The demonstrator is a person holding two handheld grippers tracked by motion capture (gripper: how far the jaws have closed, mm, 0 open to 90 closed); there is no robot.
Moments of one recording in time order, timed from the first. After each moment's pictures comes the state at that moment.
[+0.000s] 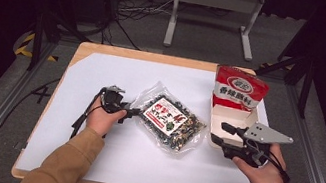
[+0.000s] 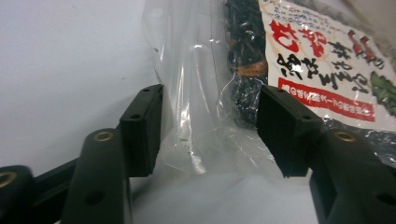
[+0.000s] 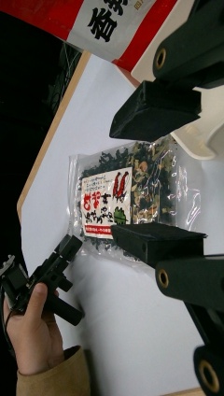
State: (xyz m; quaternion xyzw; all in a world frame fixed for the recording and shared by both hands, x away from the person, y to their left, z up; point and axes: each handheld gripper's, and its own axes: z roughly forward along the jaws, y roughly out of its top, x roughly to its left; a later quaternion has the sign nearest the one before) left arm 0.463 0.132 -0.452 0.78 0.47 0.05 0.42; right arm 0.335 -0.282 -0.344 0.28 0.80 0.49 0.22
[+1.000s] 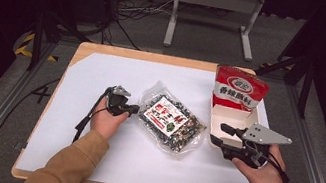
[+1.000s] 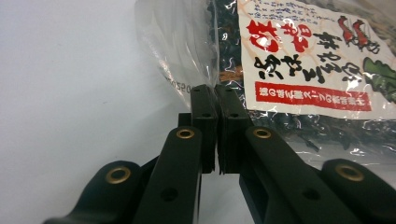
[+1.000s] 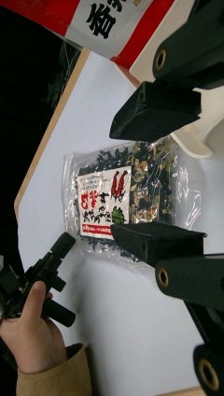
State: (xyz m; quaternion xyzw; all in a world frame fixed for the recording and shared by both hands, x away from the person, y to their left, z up) left arm 0.452 0.120 -0.437 0.80 0.42 0.09 0.42; right arm 0.334 -0.281 -0.346 0.28 0.80 0.48 0.22
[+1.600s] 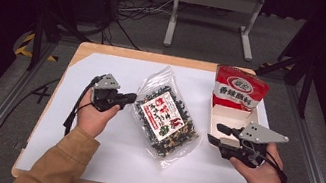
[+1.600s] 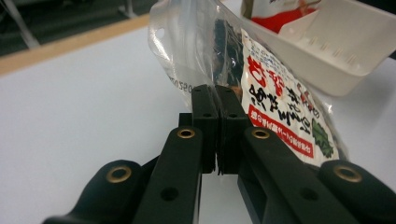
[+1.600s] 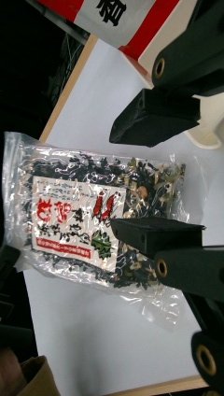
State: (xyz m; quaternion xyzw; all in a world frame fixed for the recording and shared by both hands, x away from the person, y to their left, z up) left arm 0.406 0.137 -0.352 0.79 0.32 0.16 0.50; right arm 0.333 -0.272 -0.340 0.26 0.81 0.48 0.21
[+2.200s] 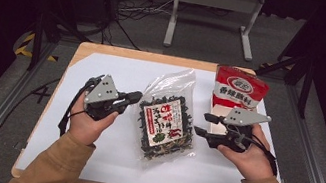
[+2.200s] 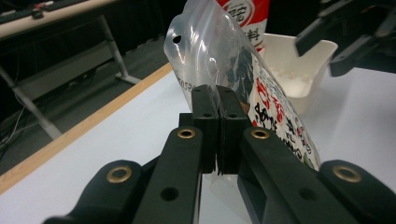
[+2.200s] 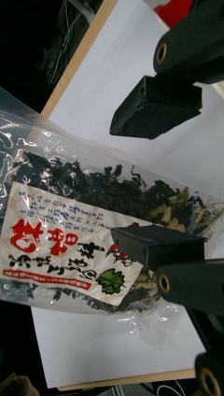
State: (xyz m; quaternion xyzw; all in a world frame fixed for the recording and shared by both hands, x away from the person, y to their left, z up) left arm 0.362 0.129 -0.310 0.79 0.20 0.23 0.53; right arm 0.362 -0.237 -0.326 0.24 0.83 0.46 0.18
